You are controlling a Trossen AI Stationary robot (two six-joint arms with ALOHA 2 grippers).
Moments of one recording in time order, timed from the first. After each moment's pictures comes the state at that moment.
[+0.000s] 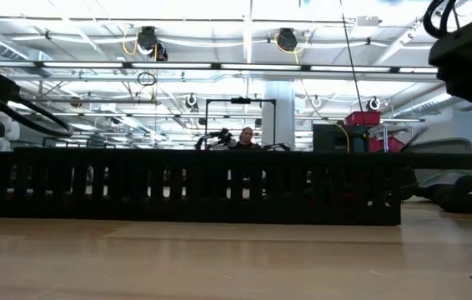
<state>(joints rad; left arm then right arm) -0.72 1.37 0.58 -0.64 -0.04 -0.83 0.67 1.43 0.80 -0.71 0.14 2.09</state>
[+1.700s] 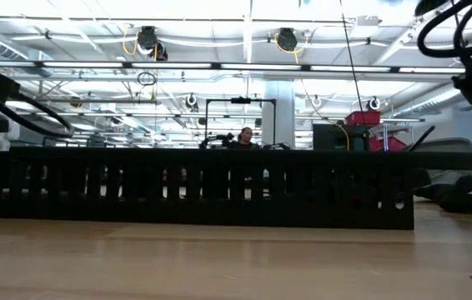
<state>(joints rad) -0.71 1.33 0.60 -0.72 -0.01 -0.78 0.63 1.41 0.81 -0.90 -0.13 1.73</state>
